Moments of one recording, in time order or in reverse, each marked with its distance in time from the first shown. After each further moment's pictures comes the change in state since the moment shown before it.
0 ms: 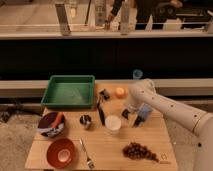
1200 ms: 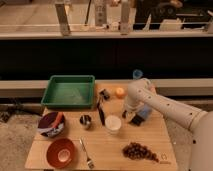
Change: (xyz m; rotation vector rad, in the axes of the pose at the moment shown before) arm -0.008 -0.005 0.005 -0.016 0.014 0.006
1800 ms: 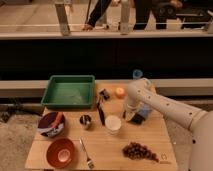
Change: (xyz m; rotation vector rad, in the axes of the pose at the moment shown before) arm 0.001 0.000 -0.002 0.003 0.002 0.010
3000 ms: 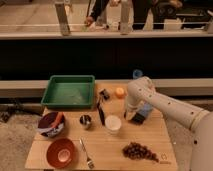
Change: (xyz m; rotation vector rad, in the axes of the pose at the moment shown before) arm 0.002 -0.001 -0.016 0.001 0.003 0.012
